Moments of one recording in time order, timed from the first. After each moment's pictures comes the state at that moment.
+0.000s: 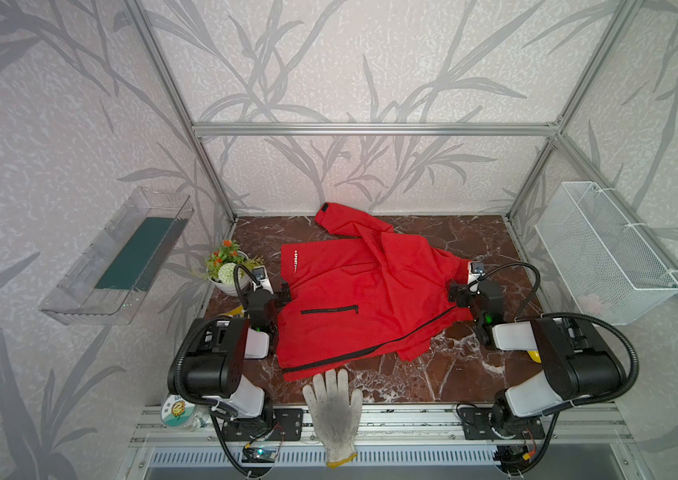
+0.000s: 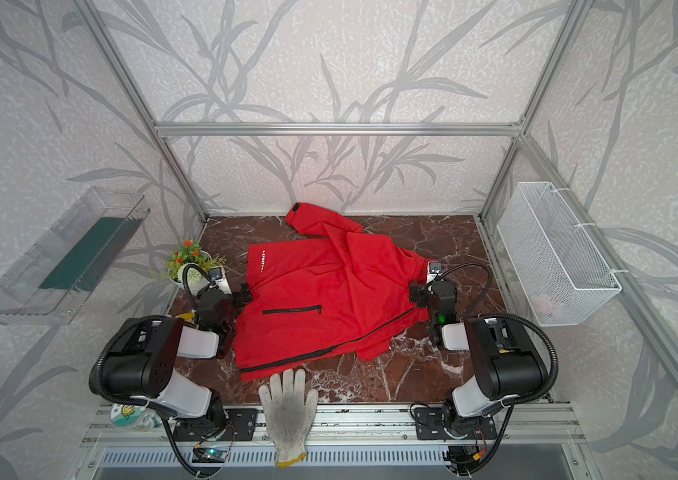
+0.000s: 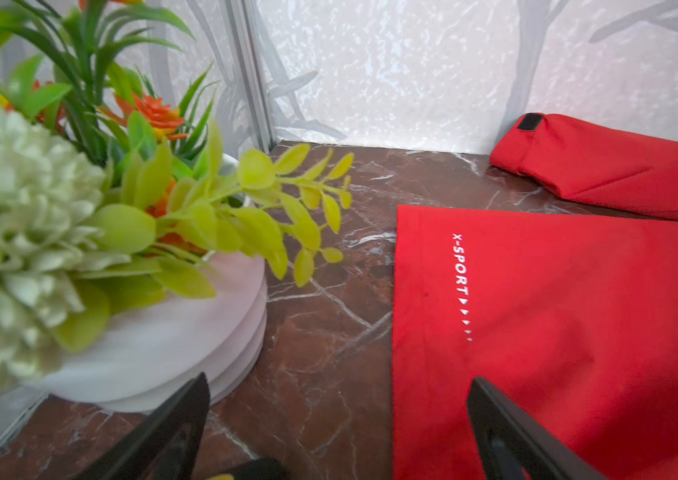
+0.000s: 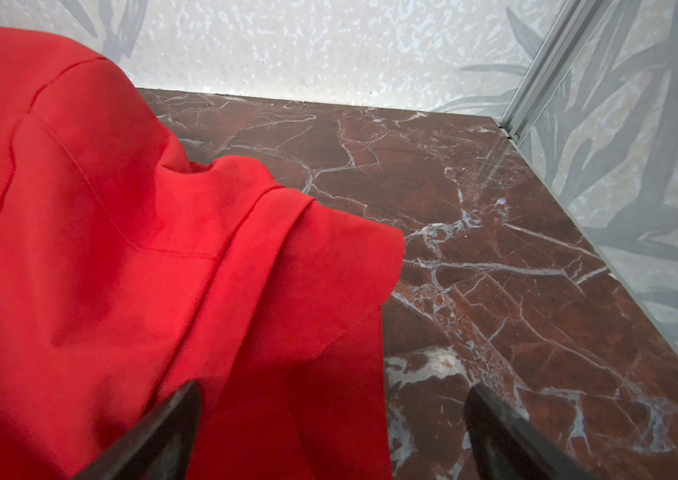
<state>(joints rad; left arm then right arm) 0.01 1.56 0.26 1.05 -0.22 -0.02 0.10 1.55 0.36 0.80 0.17 -0.02</state>
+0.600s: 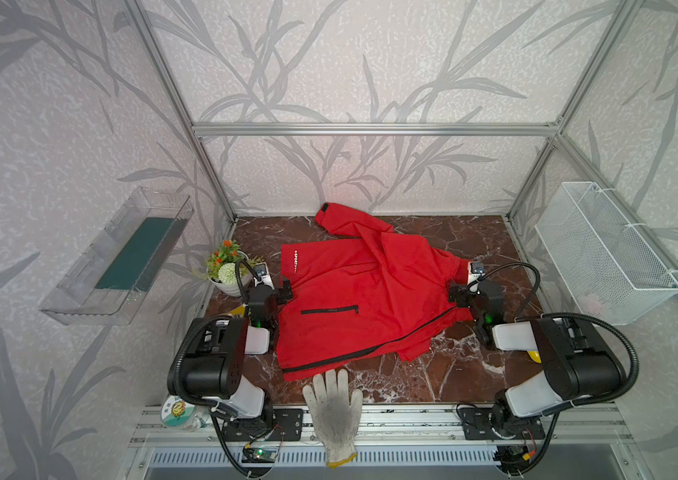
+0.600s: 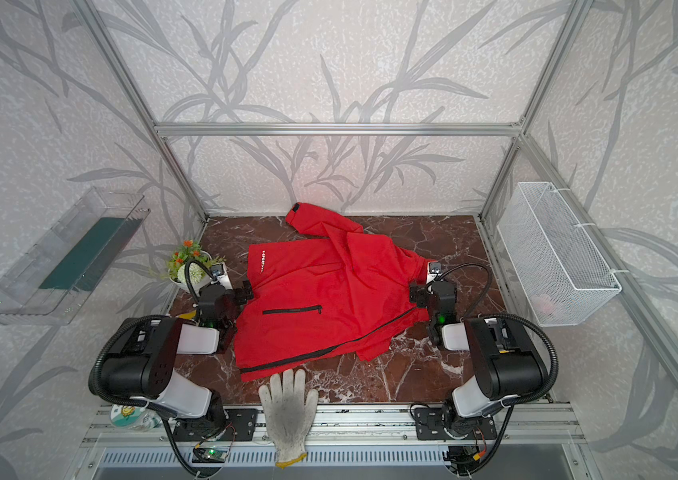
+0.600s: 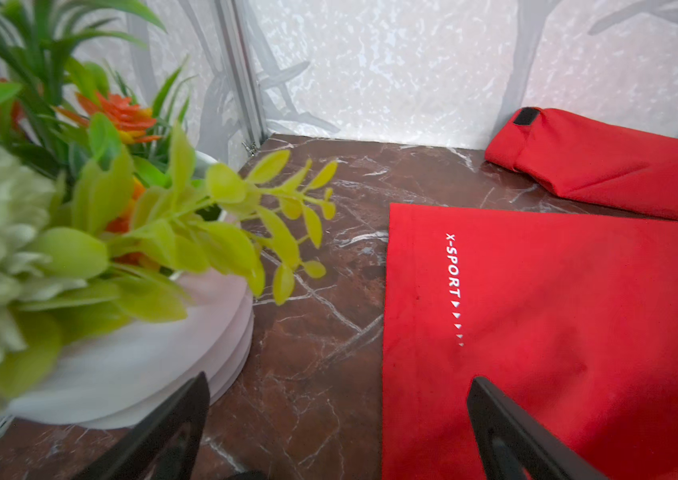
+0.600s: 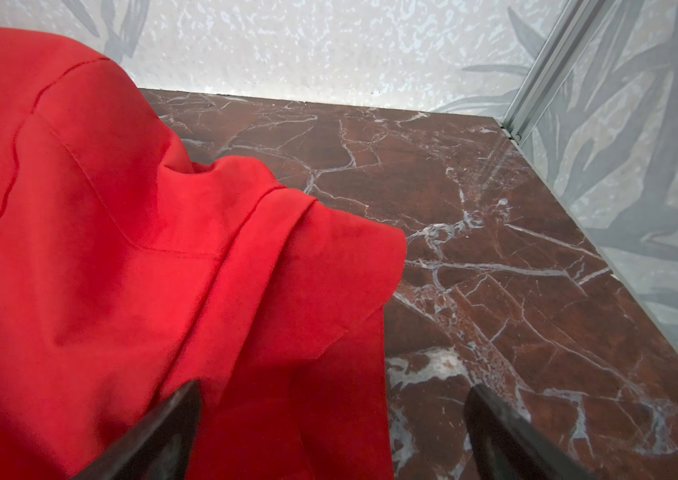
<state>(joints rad) 0.02 1.56 0.32 0.95 -0.27 -0.05 0.10 1.55 0.36 0.80 0.17 -0.02</state>
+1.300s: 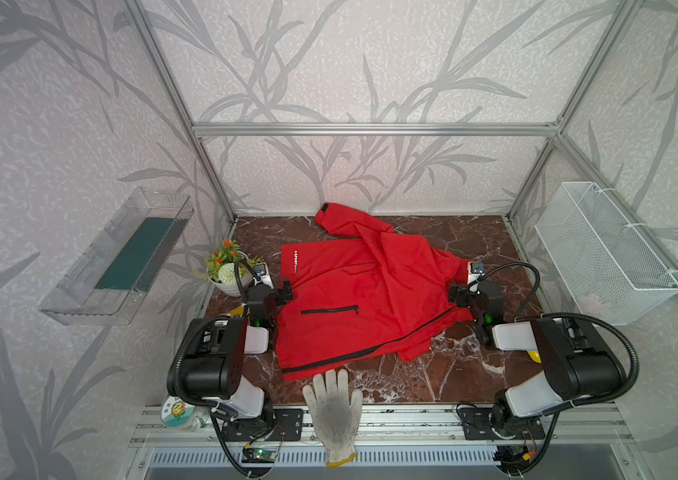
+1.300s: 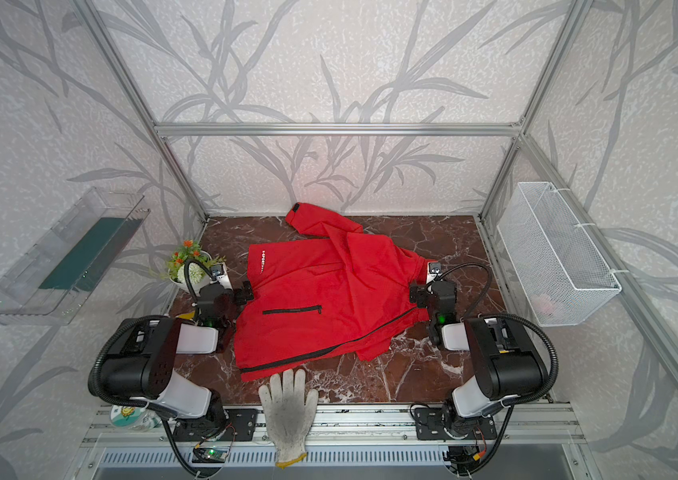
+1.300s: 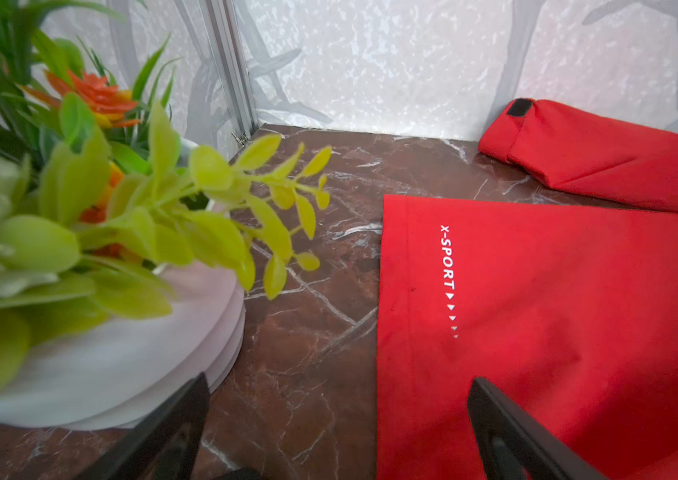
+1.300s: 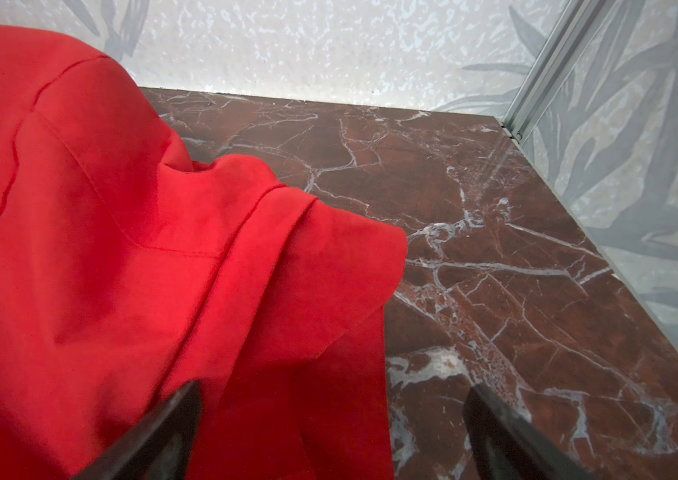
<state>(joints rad) 0.03 1.55 0.33 0.91 -0.22 -0.05 0.10 1.55 0.36 0.80 0.17 -0.02</state>
